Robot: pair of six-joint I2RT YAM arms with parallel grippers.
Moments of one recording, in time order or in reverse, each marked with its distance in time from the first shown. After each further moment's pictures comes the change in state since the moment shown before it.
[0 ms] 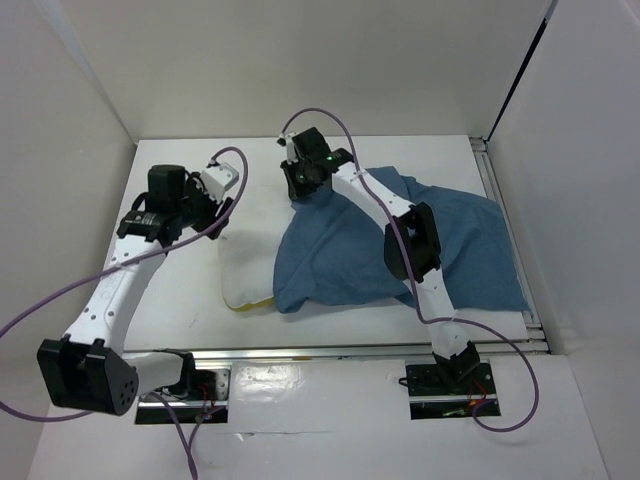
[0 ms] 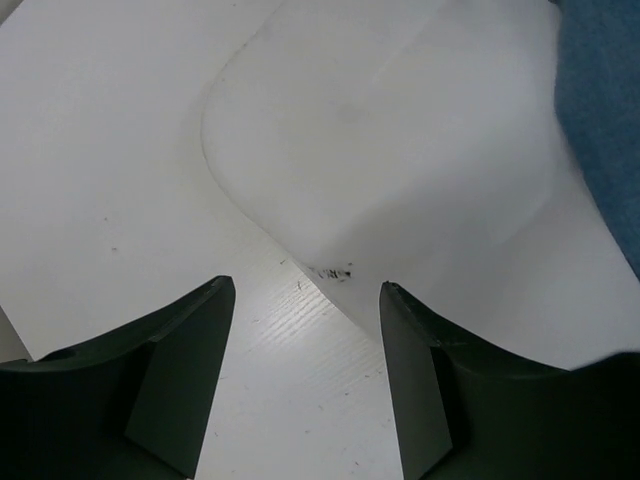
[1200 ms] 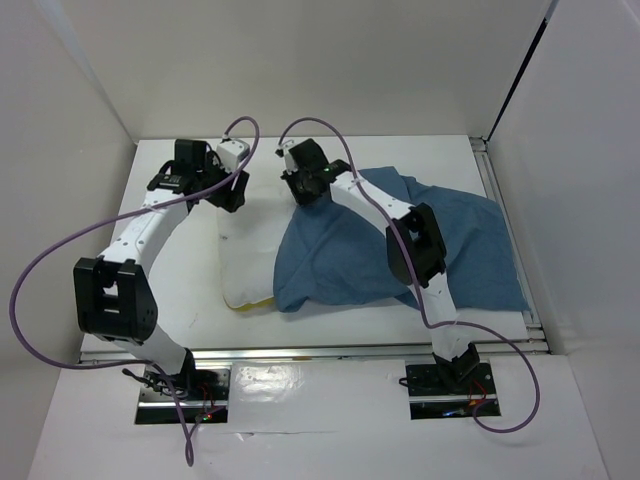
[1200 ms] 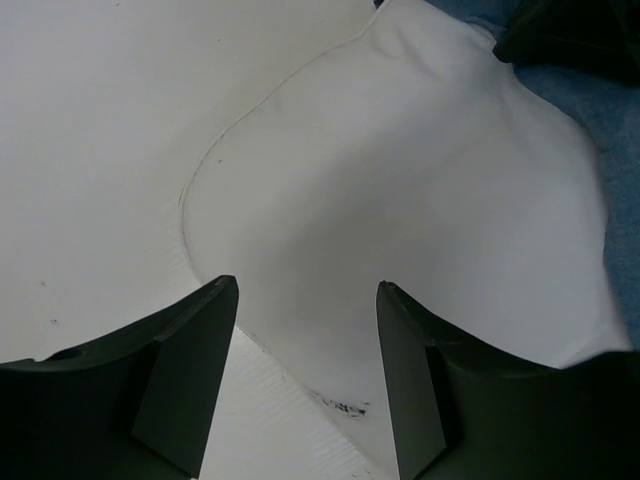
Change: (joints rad) left arm 0.000 0.399 0.221 0.101 0.033 -0.137; right arm 0.032 -0.084 -0.204 0.116 0.166 -0.092
